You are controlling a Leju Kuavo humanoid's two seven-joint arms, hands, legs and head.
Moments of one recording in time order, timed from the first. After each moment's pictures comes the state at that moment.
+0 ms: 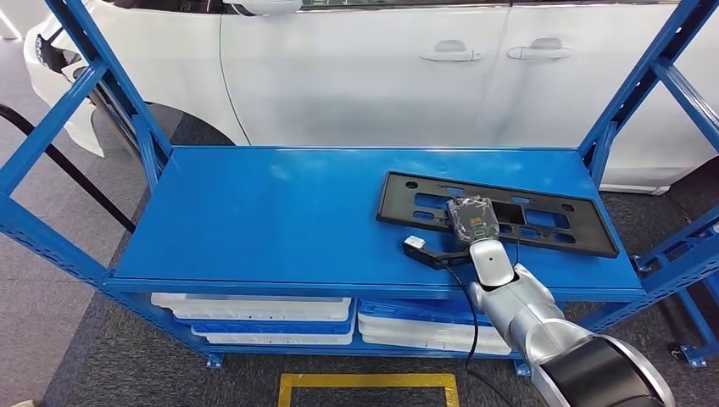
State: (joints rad) left arm -0.08 -0.07 1.26 -0.22 -0.91 -0.07 -0.28; right arm -0.82 -0.05 0.45 -0.32 1.49 -0.60 0.22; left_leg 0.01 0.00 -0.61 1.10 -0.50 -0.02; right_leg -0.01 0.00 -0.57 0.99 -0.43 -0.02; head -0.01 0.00
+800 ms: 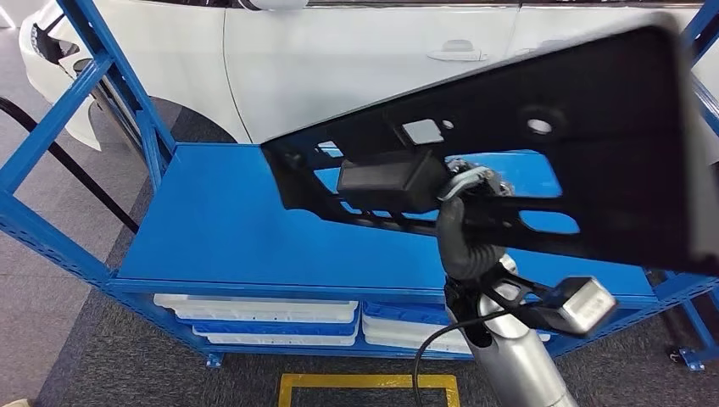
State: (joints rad) left arm -0.09 -0.06 1.26 -0.22 -0.89 -0.17 -0.38; right arm -0.38 -0.03 0.42 -1.80 -0.15 0.05 -0.66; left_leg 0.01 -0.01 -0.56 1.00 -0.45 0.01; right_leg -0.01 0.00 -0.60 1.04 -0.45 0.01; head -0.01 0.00
